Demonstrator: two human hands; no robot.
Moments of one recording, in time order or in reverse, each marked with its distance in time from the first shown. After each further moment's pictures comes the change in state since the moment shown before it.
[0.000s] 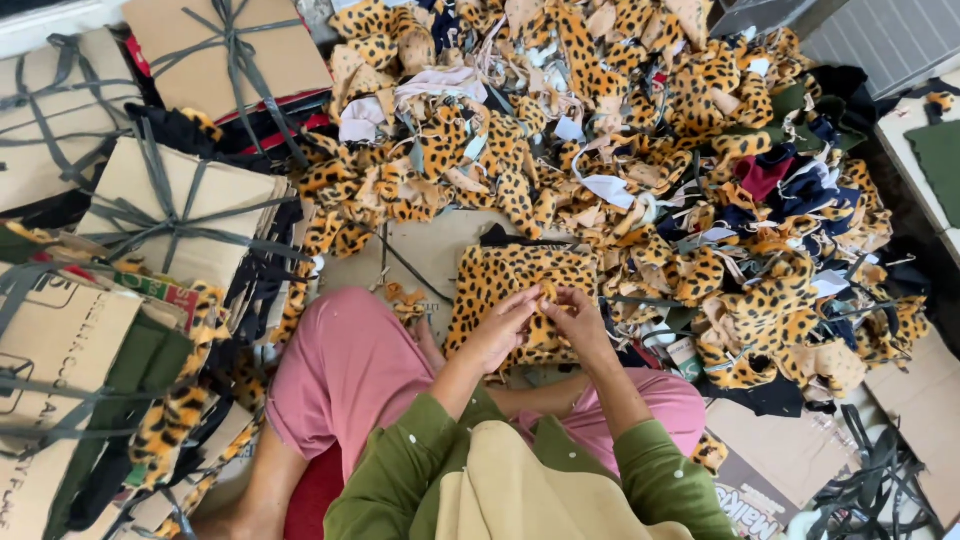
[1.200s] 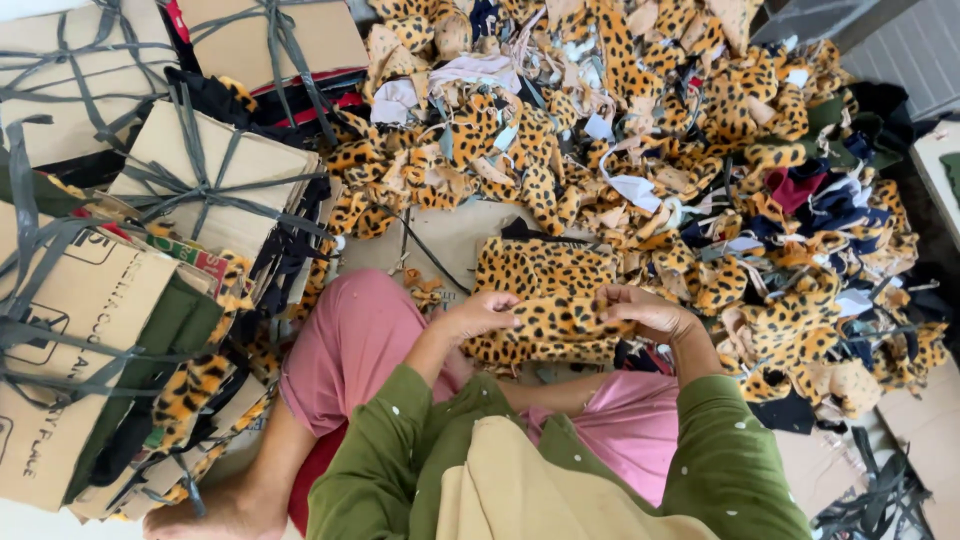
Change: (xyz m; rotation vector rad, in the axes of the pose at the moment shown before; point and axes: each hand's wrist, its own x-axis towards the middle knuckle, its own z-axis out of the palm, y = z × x) left_hand 0.036 -0.018 -0.117 0.593 -0.194 -0.004; right_hand 0.082 0.013 -0.096 0.004 -0.665 0.231
